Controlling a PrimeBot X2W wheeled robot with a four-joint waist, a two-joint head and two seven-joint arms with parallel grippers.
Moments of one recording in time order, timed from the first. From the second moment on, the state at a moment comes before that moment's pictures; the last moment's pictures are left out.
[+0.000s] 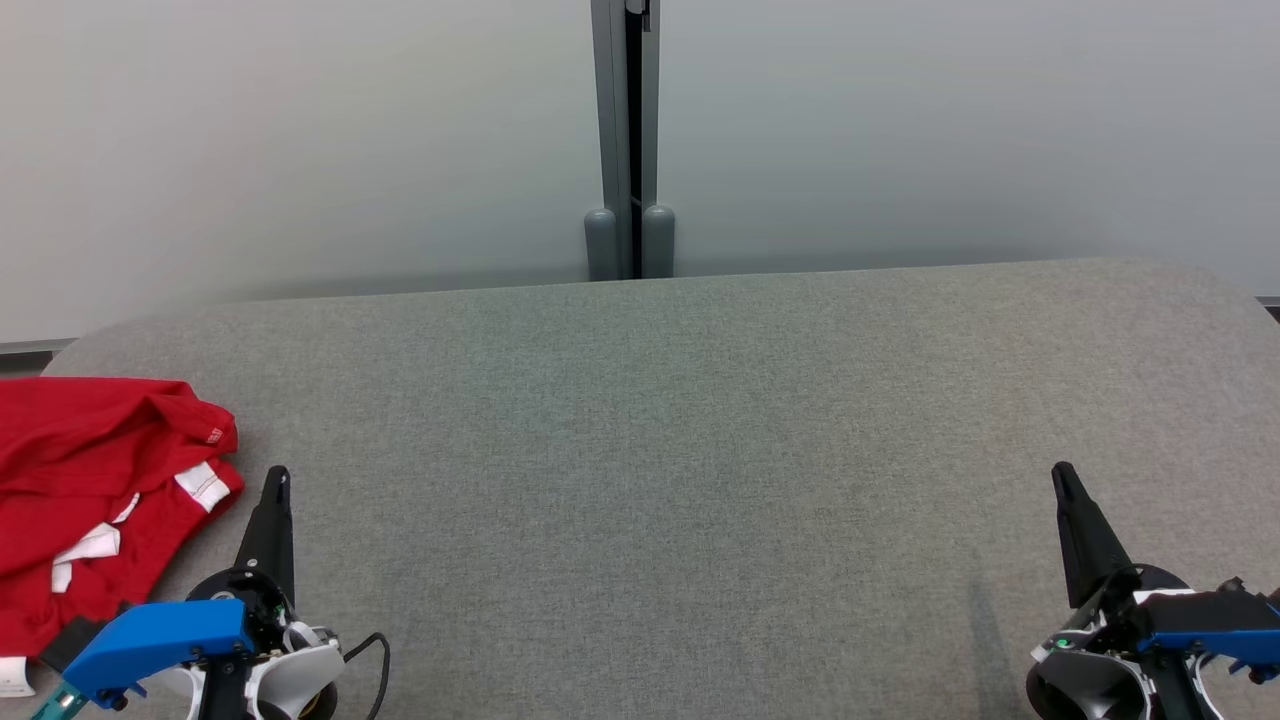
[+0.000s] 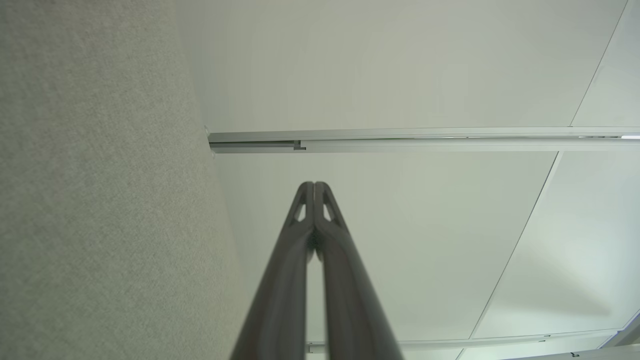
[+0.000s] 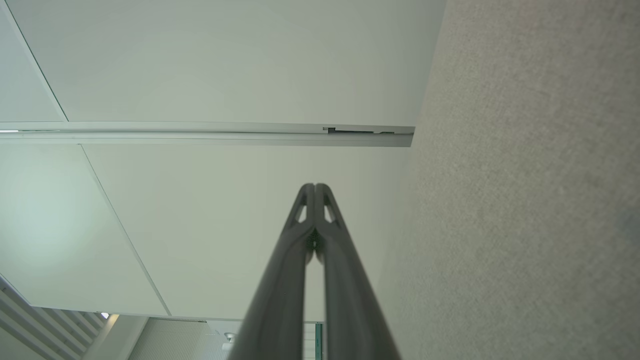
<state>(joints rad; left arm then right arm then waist) -0.10 0.05 0.11 0.25 -1.61 -0.13 0.11 -0.10 -0.05 -0.11 0.25 1.61 0.13 0.11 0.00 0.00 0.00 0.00</state>
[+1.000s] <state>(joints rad) -0.10 0.05 0.11 0.25 -1.61 -0.13 0.11 -0.10 -0.05 -0.11 0.25 1.61 0.13 0.11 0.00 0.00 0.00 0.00</state>
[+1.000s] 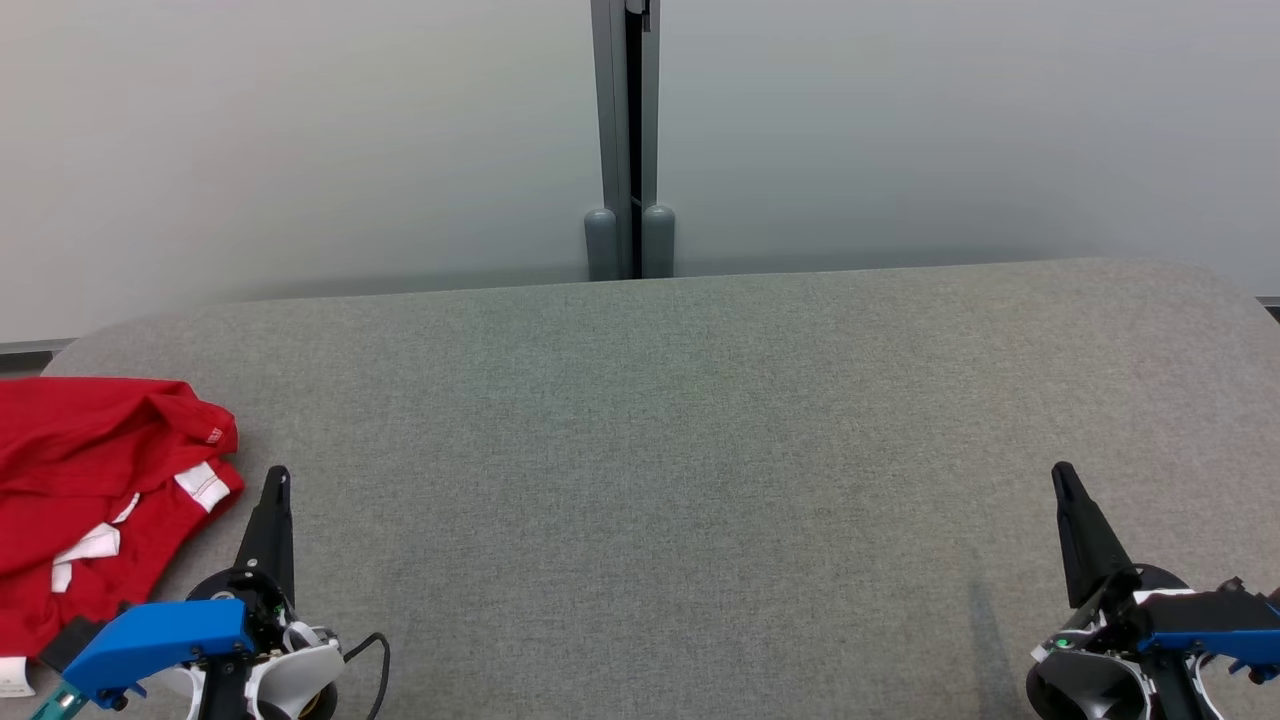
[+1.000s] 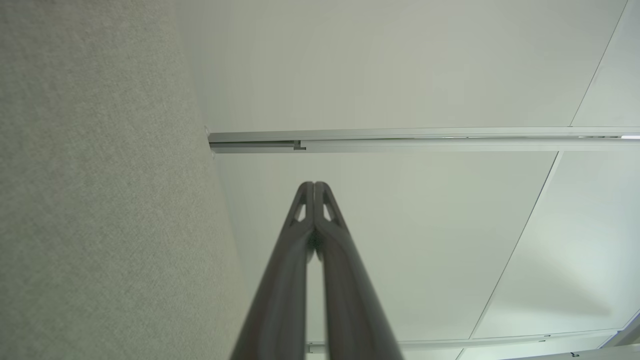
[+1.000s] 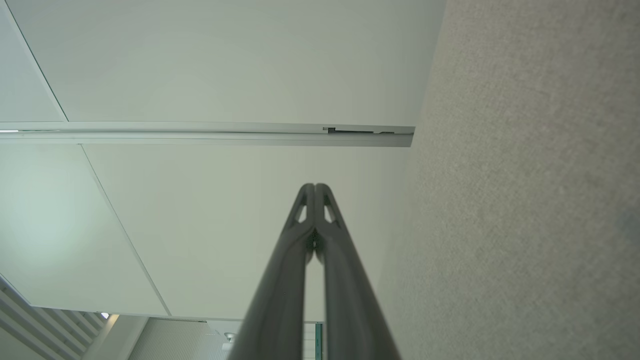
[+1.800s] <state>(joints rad) -0.10 0.05 0.11 0.25 -1.61 -0.13 0.11 -0.10 -0.05 -0.11 0.25 1.61 0.13 0.11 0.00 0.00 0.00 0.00</state>
